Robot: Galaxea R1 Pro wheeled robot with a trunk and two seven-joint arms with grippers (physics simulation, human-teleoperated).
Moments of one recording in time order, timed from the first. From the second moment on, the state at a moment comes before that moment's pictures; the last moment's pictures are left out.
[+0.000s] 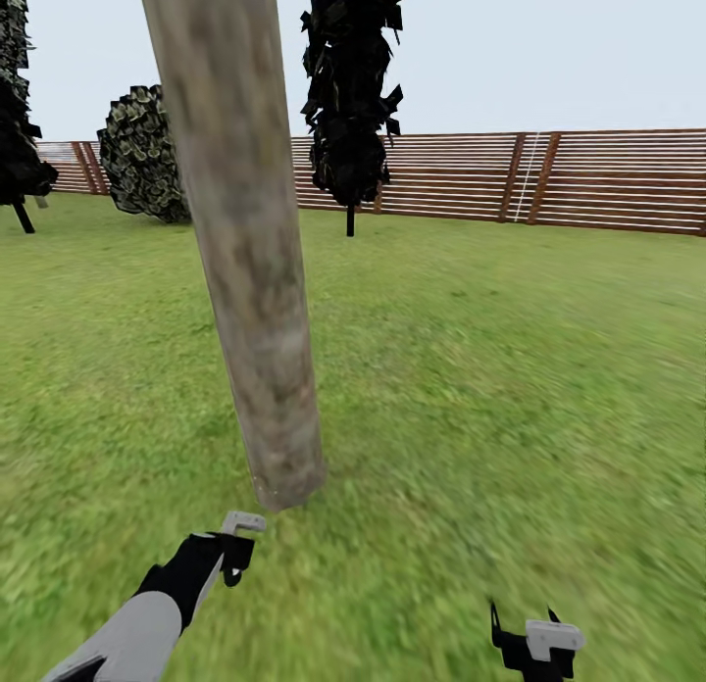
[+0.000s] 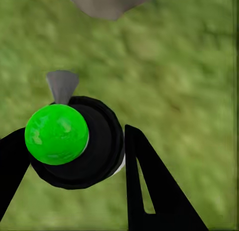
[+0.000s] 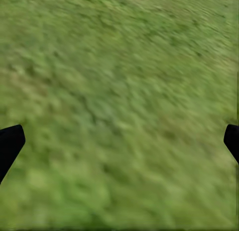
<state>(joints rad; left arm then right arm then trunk) -0.69 -0.04 0.43 -0.37 -0.62 0.30 -0.15 -0.41 -0.05 -0.42 -0.05 0.50 -0.83 -0.25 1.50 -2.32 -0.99</state>
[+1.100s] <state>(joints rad) -0.75 -0.07 0.39 -0.51 -0.63 0.36 -0.36 -0.41 -0.05 -0.41 -0.05 0.50 -0.83 -0.25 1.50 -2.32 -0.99</state>
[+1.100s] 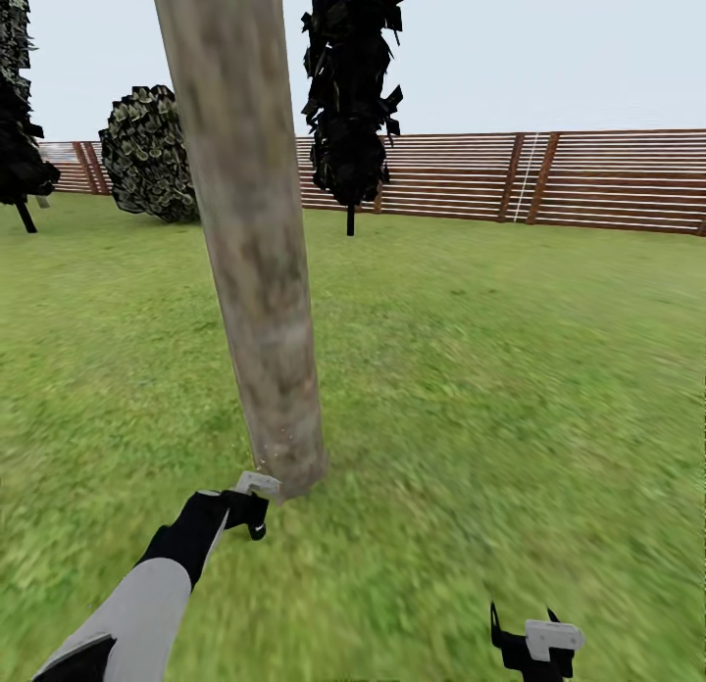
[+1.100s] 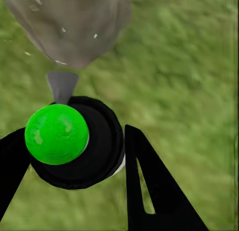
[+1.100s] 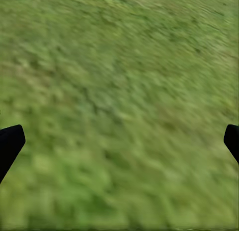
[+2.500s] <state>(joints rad) -0.78 -0.01 0.24 -0.97 -0.54 0.70 -0.44 -0.41 -0.05 -0.41 -0.05 0.50 -0.83 -0.25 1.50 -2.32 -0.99</state>
